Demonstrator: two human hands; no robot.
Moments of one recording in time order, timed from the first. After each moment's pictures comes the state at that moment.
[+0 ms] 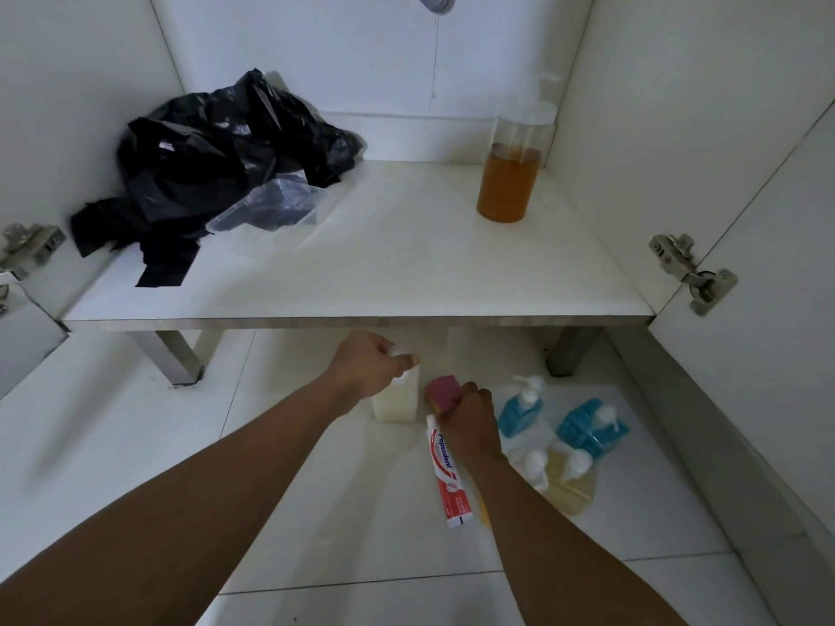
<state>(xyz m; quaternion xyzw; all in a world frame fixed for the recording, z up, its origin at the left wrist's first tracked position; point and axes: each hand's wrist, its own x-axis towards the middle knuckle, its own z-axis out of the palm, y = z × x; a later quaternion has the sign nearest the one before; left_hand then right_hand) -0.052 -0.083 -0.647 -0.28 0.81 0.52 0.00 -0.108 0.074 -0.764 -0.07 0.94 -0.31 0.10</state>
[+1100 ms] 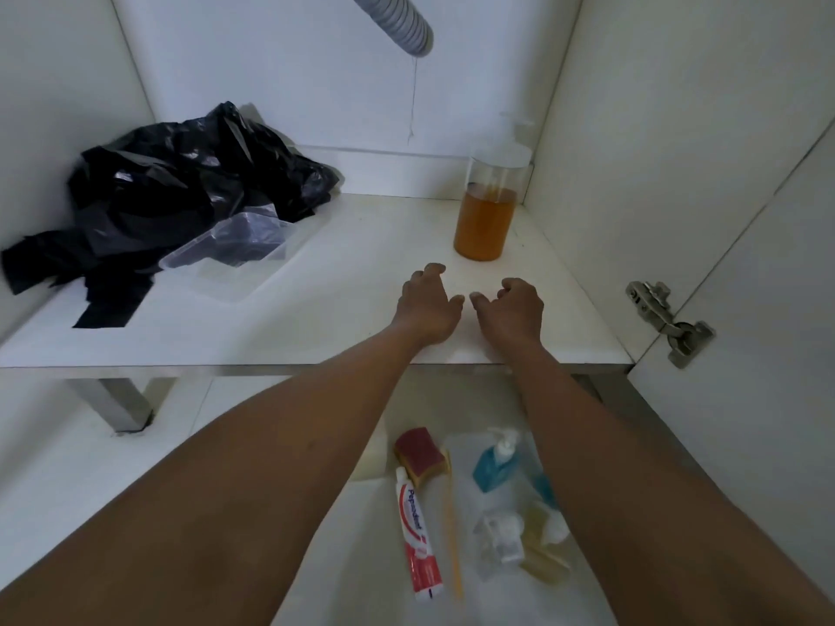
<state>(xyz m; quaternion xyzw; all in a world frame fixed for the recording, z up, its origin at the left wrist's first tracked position) -0.207 -0.034 -0.596 -0.16 0.89 0.41 -0.10 -0.262 0.080 -0.609 -0.05 0.89 -0.46 -0.04</state>
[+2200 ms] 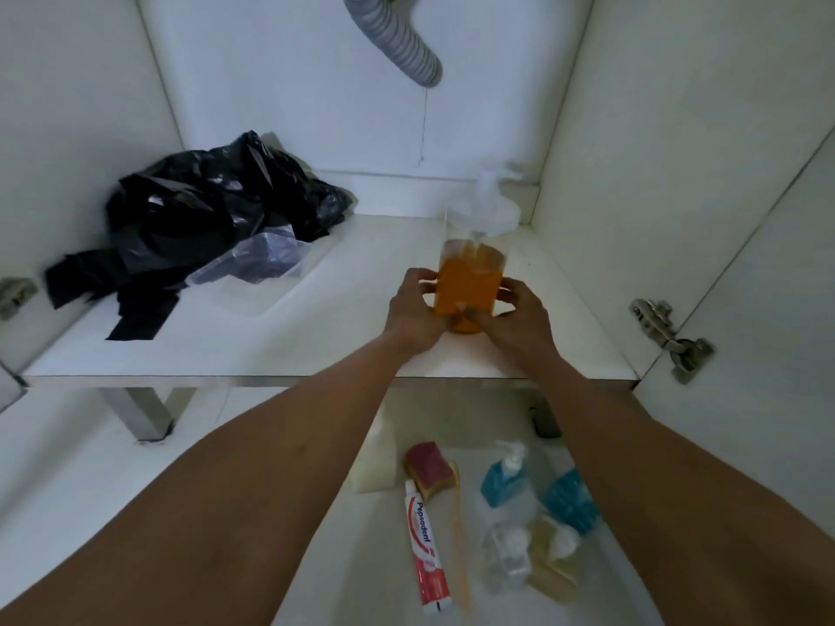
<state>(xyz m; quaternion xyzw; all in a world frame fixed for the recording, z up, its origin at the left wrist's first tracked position) -0.203 -0.062 -0.607 -0.13 0.81 0.55 -0.18 -0.258 0.096 -0.599 -0.20 0.85 -0.49 -0.05</state>
